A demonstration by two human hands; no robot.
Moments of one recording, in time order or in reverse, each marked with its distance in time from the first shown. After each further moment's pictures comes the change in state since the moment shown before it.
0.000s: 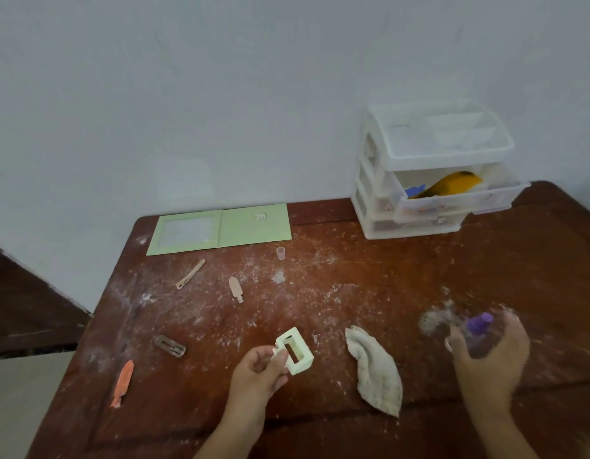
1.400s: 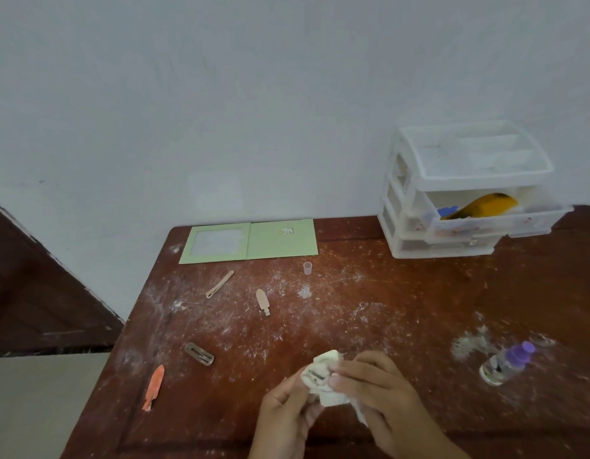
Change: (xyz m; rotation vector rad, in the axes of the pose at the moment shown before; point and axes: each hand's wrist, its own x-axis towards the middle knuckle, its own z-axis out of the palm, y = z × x) left_hand -0.042 0.016 0.000 -0.341 -0.186 0.017; right_hand -0.066 -0.092 0.033 0.481 -0.642 -0.914
